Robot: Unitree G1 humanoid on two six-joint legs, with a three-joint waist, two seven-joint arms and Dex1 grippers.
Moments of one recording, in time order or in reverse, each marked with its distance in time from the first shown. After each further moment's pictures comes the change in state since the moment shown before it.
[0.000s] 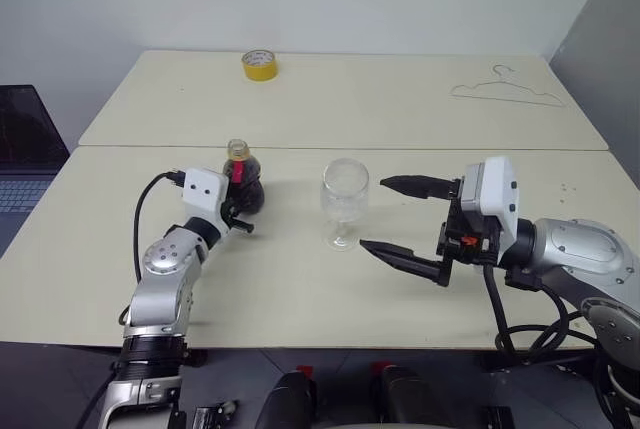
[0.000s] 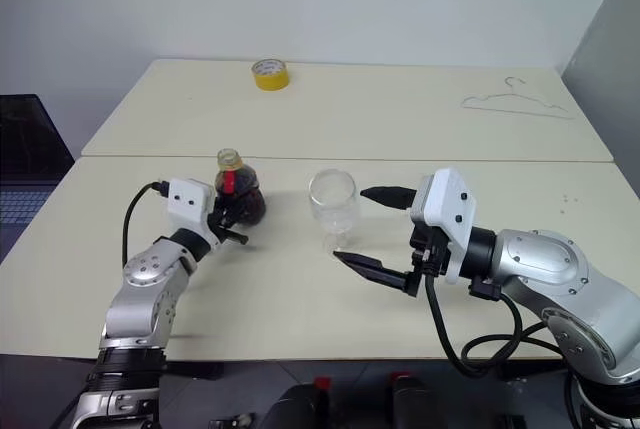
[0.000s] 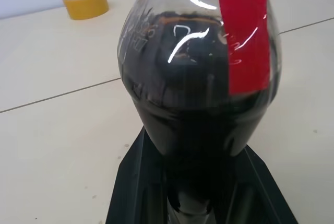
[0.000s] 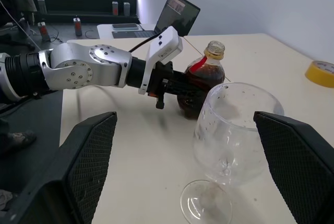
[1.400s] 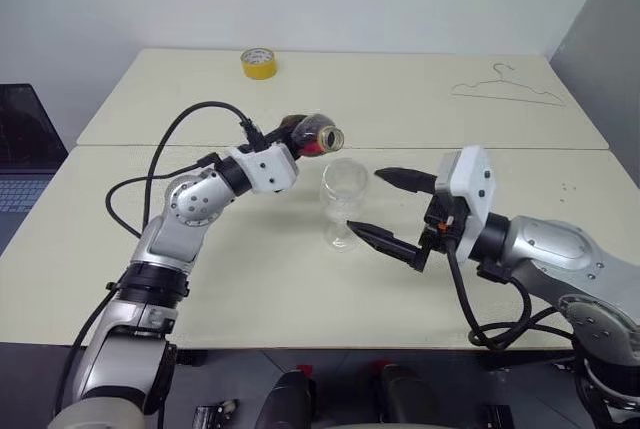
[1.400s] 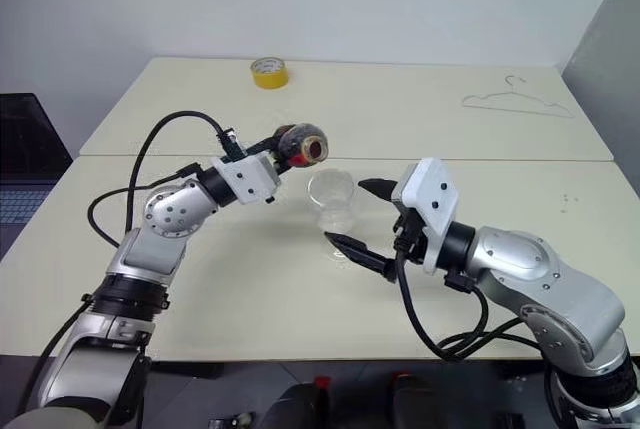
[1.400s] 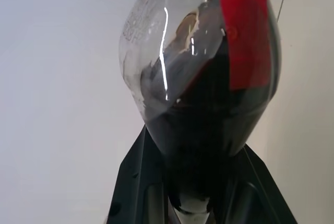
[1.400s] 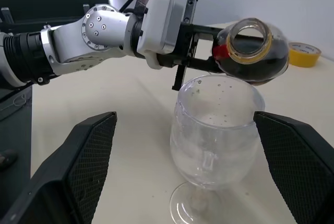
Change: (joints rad) left arm -0.367 0.182 -0.265 0.267 0.426 -0.779 -0.108; right arm -0.051 0.087 0.083 0.018 -0.022 0.075 -0.197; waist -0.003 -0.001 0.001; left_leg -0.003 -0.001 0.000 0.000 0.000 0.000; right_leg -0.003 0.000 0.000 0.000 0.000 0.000
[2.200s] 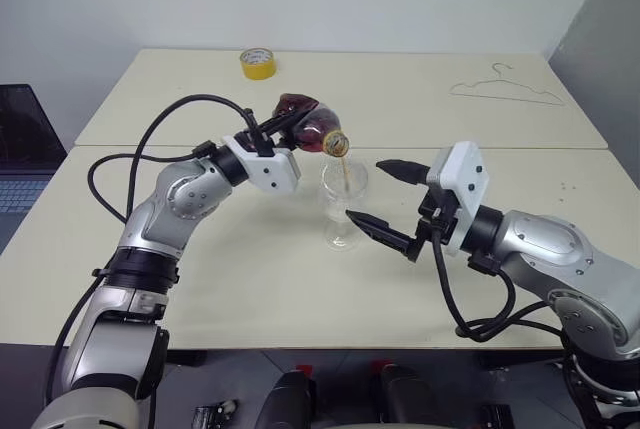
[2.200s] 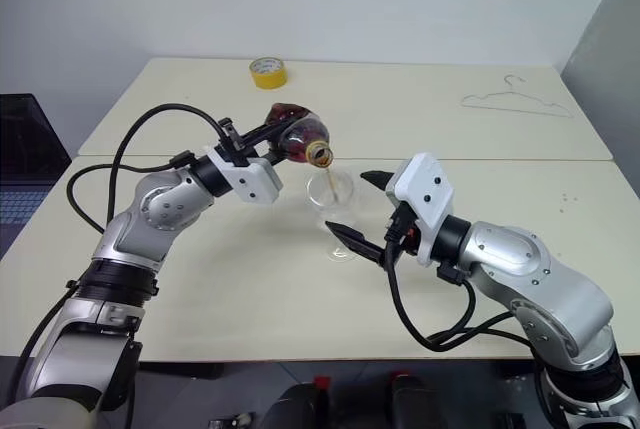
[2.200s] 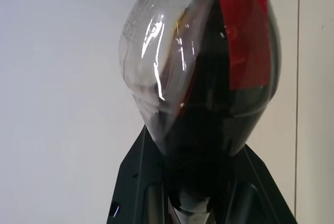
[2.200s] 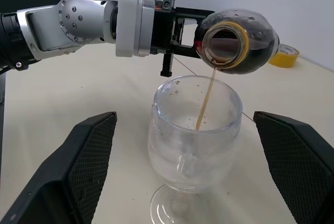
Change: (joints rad) left arm -0.052 0.046 -0.004 0.072 0.193 -0.181 0.151; right arm -0.030 0.038 0.020 0.011 -0.080 0.023 -0.013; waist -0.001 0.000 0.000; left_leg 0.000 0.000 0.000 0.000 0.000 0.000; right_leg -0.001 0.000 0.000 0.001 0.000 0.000
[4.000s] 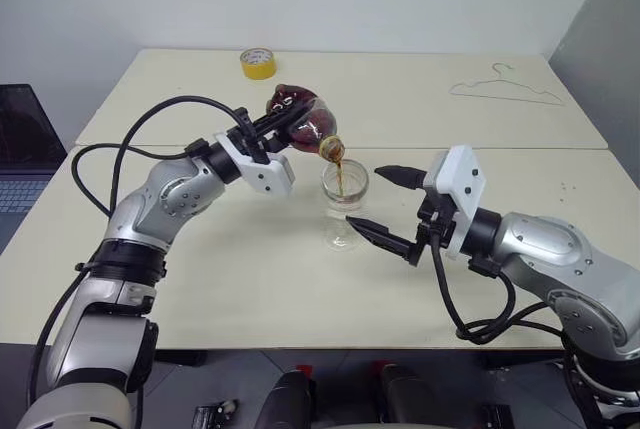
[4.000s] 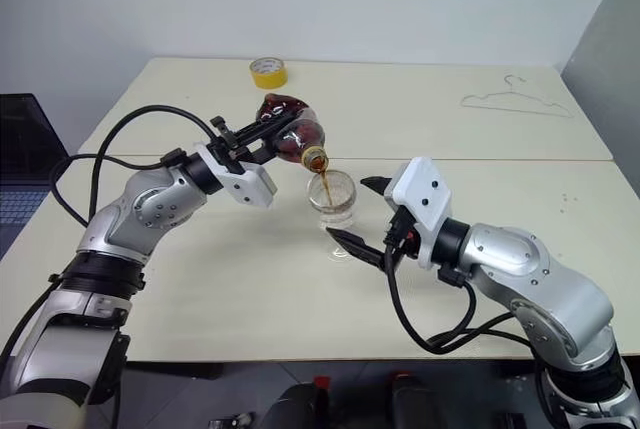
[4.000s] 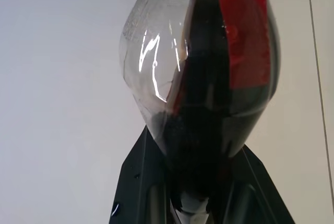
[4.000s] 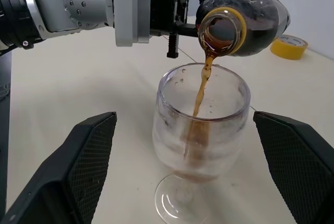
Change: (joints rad) left arm -0.042 0.052 -0.022 0.071 0.095 -0.112 0.132; right arm 0.012 -0.014 0.002 0.001 -0.011 0.021 0.042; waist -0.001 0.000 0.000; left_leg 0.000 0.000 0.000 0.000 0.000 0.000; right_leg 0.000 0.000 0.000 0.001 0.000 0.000
